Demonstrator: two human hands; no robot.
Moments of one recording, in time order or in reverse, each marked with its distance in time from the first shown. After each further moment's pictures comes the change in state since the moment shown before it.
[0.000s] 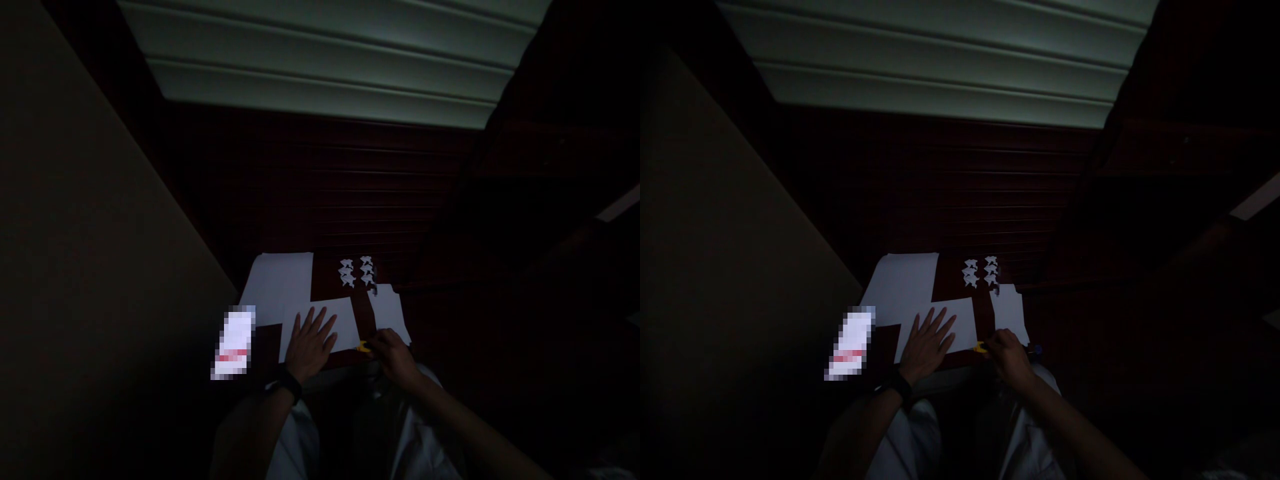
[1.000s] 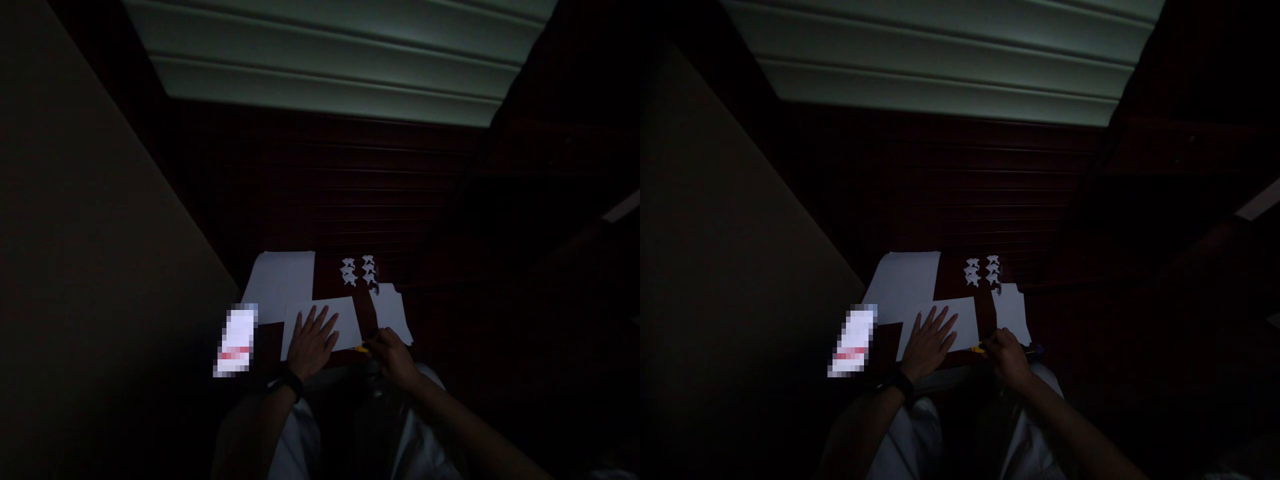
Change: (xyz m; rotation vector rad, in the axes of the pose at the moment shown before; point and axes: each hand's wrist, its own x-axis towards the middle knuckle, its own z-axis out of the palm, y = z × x) left_hand 0.000 -0.001 0.003 -0.031 0.004 -0.013; right_hand 0.004 -0.009 0.001 -0.035 -0.026 -0.016
